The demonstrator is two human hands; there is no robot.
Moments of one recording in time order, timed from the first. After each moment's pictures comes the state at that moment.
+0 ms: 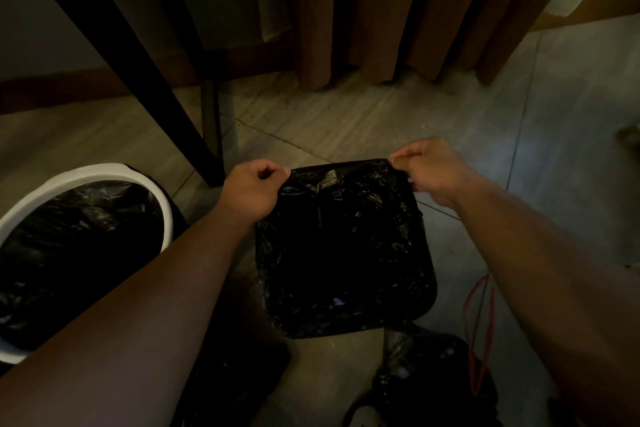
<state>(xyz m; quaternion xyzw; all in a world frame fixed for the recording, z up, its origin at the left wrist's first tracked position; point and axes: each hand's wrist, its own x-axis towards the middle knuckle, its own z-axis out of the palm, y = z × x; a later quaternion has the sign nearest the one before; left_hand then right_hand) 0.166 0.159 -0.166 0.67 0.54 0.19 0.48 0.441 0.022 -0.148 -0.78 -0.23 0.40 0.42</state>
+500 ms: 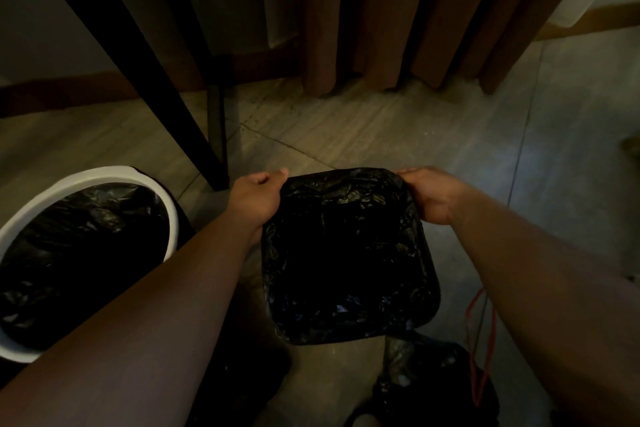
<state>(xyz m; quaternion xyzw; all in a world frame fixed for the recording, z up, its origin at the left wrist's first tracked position) 0.170 0.152 -0.166 0.47 0.60 0.20 0.62 0.449 0.019 -0.176 -0.66 -0.09 0.61 0.43</state>
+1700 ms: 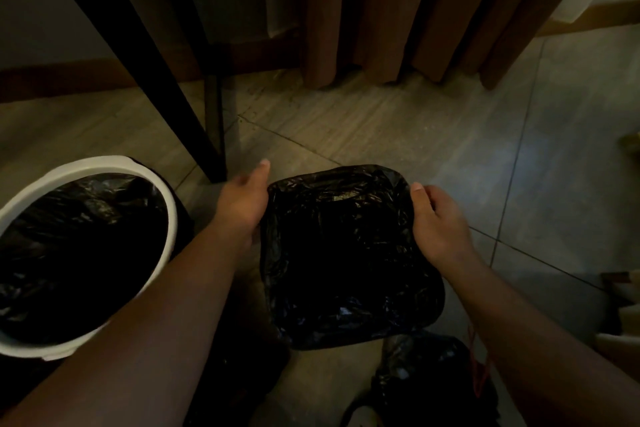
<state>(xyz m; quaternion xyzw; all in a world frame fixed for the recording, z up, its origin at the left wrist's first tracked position) 0.149 0.137 -0.155 0.45 0.65 0.18 0.58 0.369 -0.053 -0.159 -0.86 -0.26 0.20 0.39</state>
